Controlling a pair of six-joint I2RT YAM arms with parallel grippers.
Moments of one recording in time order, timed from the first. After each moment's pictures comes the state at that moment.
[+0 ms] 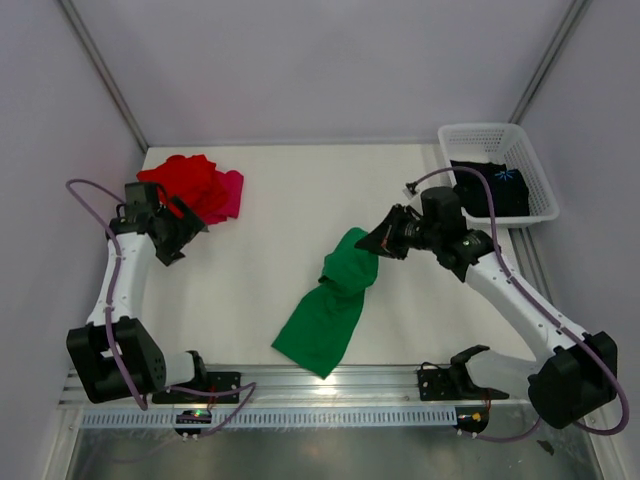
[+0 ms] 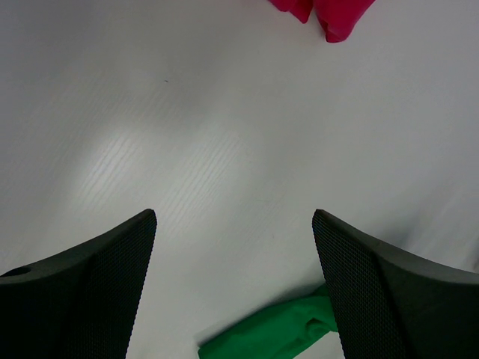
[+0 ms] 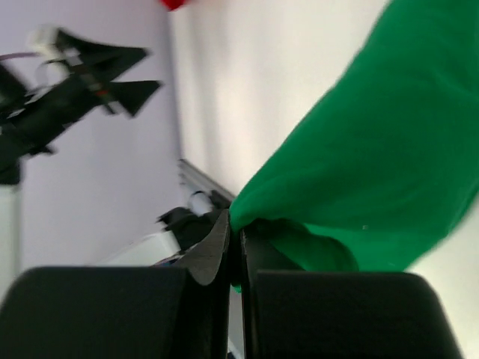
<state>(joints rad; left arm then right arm) 0.18 1.31 1.08 -0.76 0.11 -0.64 0.40 1.15 0.95 -0.34 -0.57 0.97</state>
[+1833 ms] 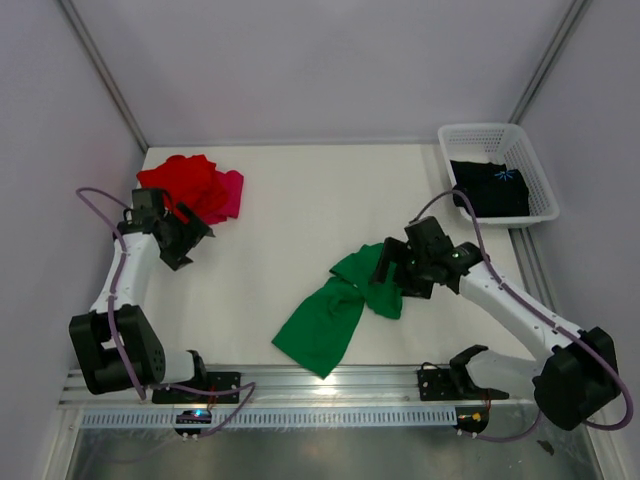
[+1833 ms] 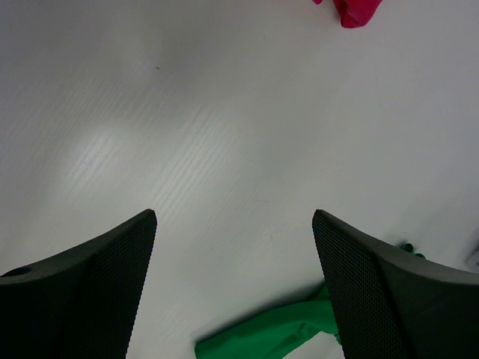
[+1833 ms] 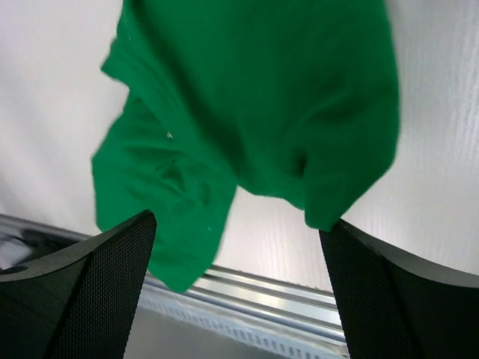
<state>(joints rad) 0.18 1.34 1.01 -0.69 0.15 -0.67 0.44 1.12 0.82 -0.72 -0.12 0.82</state>
